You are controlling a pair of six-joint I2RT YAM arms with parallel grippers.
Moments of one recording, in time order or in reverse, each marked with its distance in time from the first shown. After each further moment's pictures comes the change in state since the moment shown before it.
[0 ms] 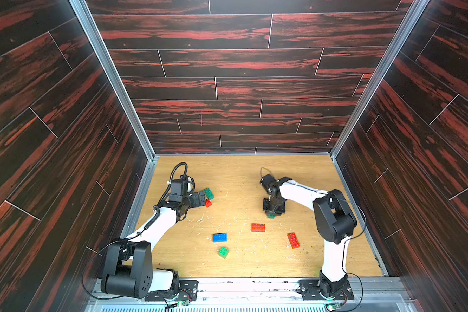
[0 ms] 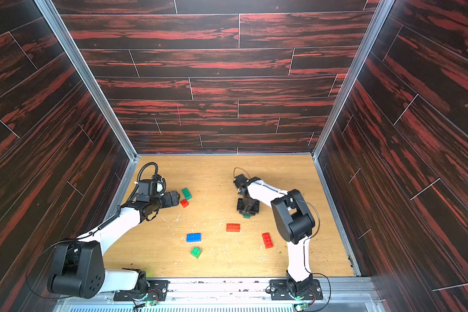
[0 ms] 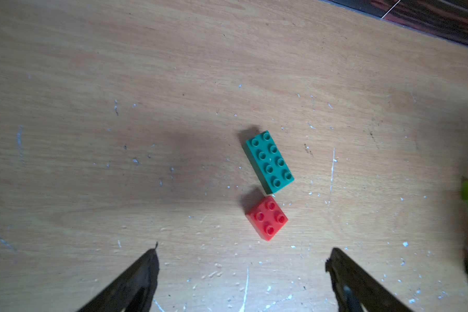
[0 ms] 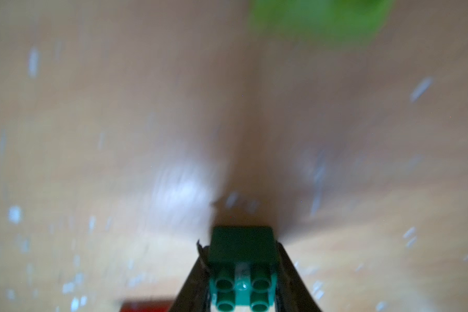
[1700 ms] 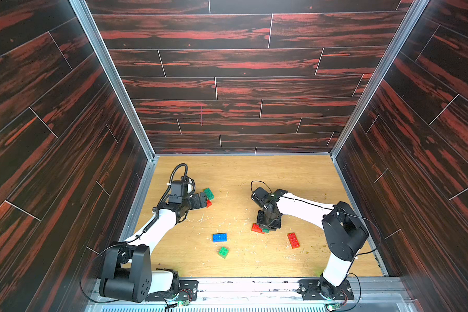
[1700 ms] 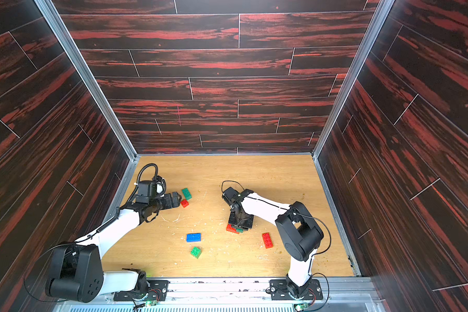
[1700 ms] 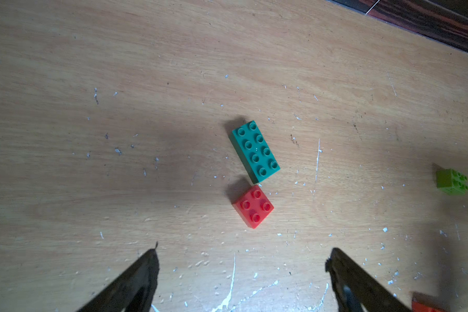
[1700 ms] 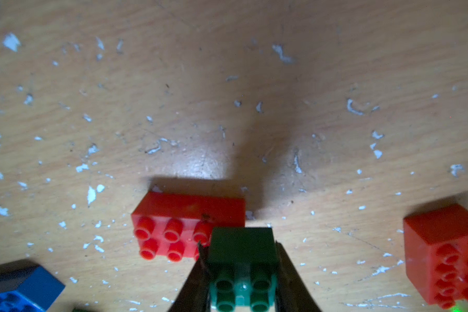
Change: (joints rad) left arm -0.008 -0.027 -0.013 -0.015 0.039 -0.014; right arm 0.166 -0.157 -0.146 -0.009 -0.019 0.266
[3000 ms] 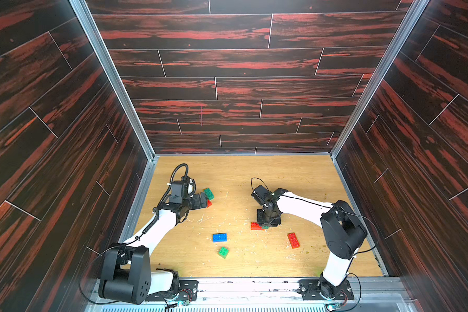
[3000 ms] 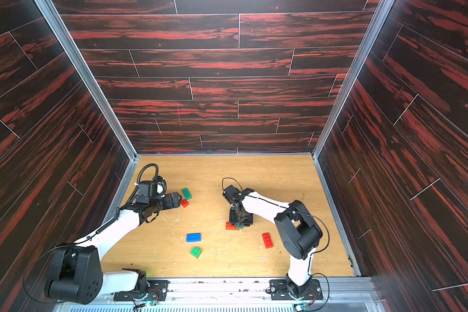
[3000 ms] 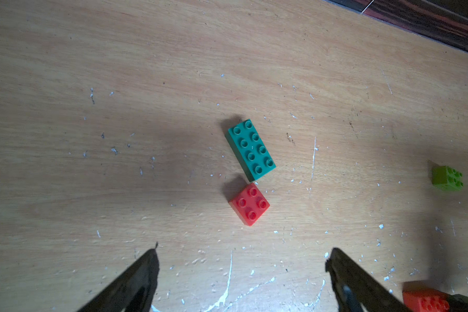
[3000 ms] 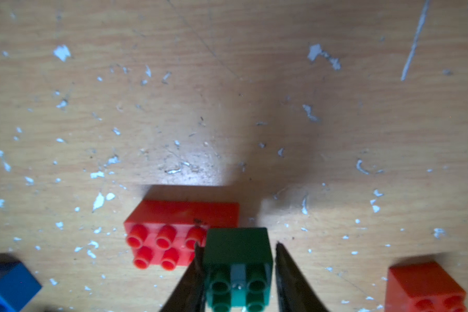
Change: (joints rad) left arm -0.011 -0.010 -0.002 -0.005 0.000 -0.001; right arm -0.015 0.021 0.008 0.051 0.042 -0.197
